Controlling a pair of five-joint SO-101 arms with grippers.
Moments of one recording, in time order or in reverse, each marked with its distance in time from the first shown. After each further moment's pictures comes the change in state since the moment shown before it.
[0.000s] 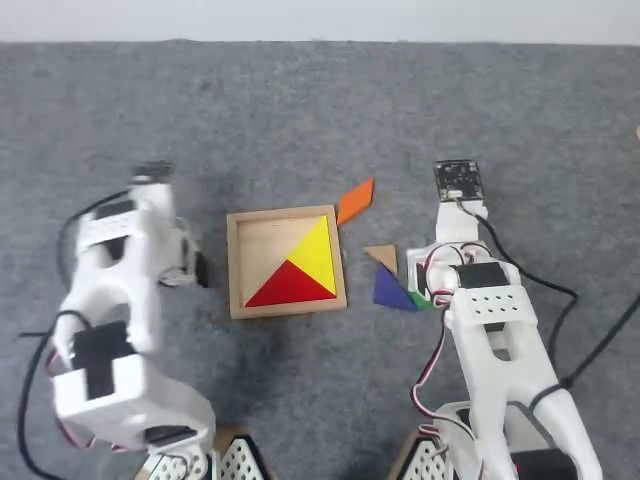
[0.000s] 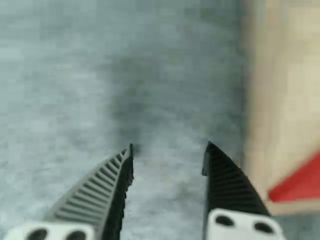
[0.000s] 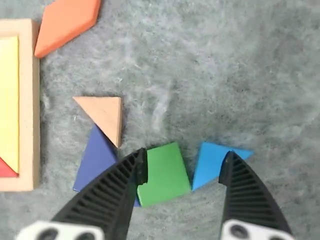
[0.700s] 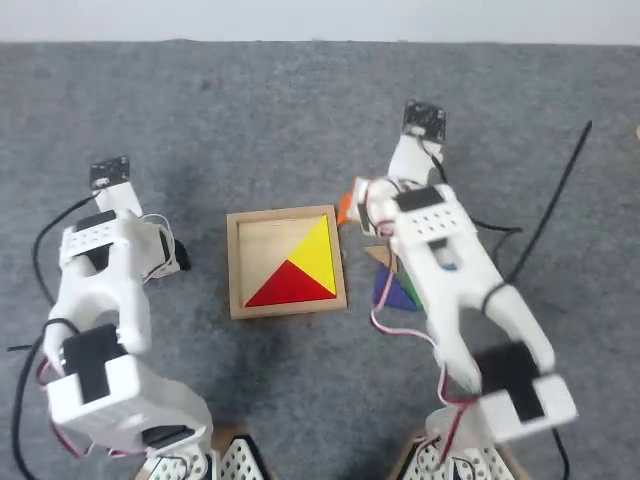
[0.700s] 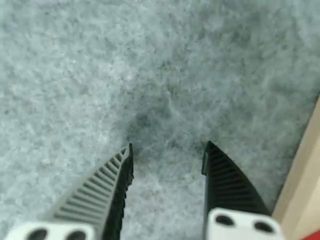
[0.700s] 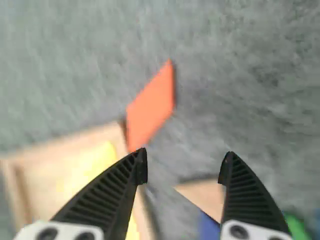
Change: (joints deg) left arm -3.2 0.2 3.0 -10.1 6.7; right arm -11.7 32.9 -36.6 0.6 -33.9
